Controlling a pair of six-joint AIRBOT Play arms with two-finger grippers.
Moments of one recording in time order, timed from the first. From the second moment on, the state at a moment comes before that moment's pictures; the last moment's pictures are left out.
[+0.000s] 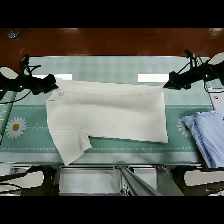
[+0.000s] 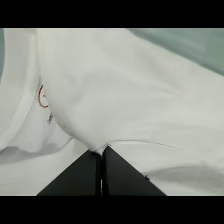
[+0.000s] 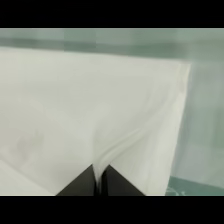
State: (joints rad) left arm 0.17 -1.43 1.10 1.07 -0.91 -1.47; right arm -0.18 -1.60 1.36 -1.02 1.27 1.33
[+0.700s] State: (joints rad) left arm 0.18 -1.51 1.10 1.15 -1.10 -1.47; right arm -0.17 -1.63 1.24 -1.10 1.29 1.35
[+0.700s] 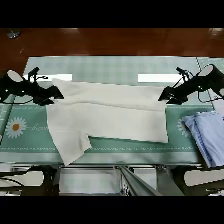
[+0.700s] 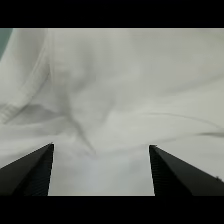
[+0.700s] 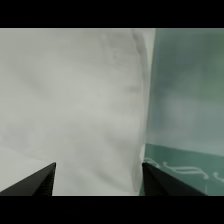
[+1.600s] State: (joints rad) left arm 0.59 -1.06 0.49 1.03 -1.31 -1.38; right arm -0.43 -0.85 0.47 -0.84 1.09 1.26
